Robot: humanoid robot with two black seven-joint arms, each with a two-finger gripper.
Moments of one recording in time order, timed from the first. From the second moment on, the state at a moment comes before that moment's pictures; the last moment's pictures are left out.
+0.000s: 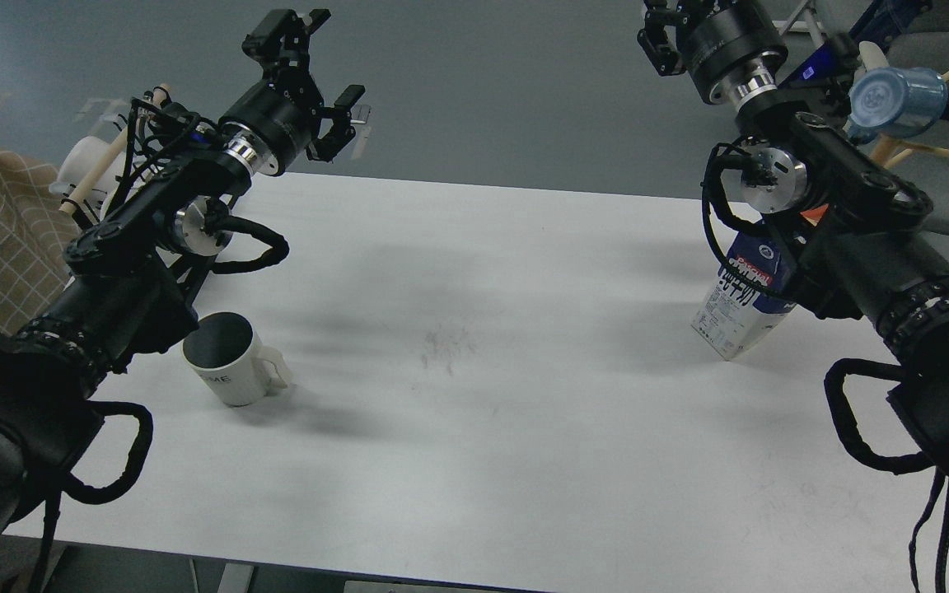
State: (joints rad) left arm -0.94 0.19 -0.95 -0.50 0.49 -0.42 -0.25; right arm 1.19 0.00 0.74 0.29 -0.39 0.33 0.49
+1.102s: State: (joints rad) left arm -0.93 0.20 -0.95 -0.49 0.46 -0.48 -0.27; right arm 1.20 0.00 0.74 0.32 -0.39 0.33 0.49
